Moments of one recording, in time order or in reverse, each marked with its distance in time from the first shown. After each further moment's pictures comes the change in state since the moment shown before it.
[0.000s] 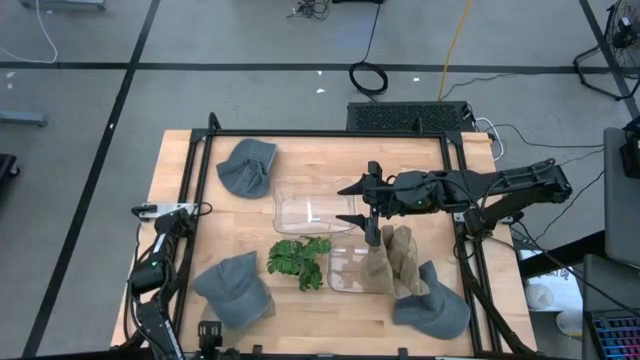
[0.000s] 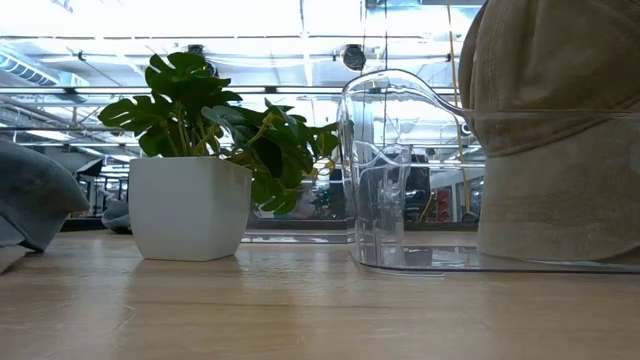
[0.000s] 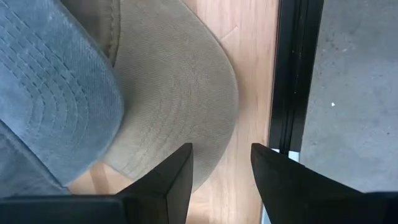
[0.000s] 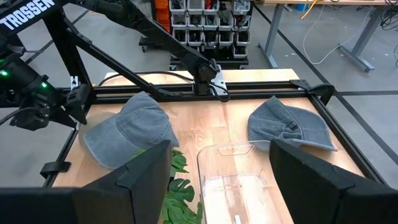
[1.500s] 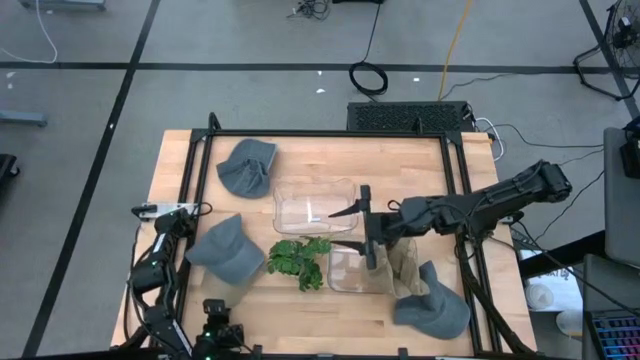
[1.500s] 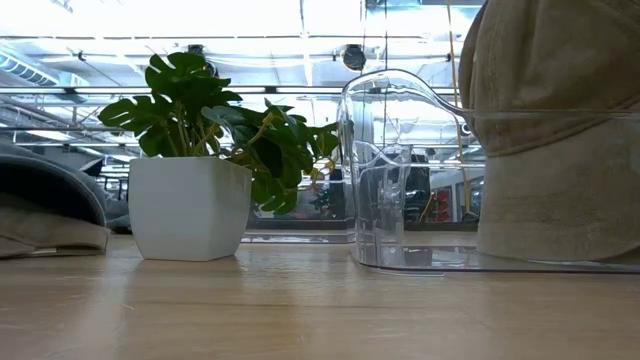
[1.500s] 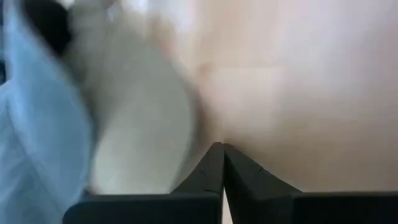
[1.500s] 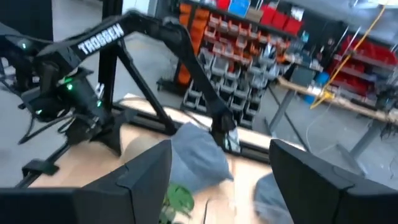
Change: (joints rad) left arm 0.003 -0.005 -0.312 0.016 -0.273 -0.113; right arm 0.102 0.000 -0.314 0.589 -0.005 -0.343
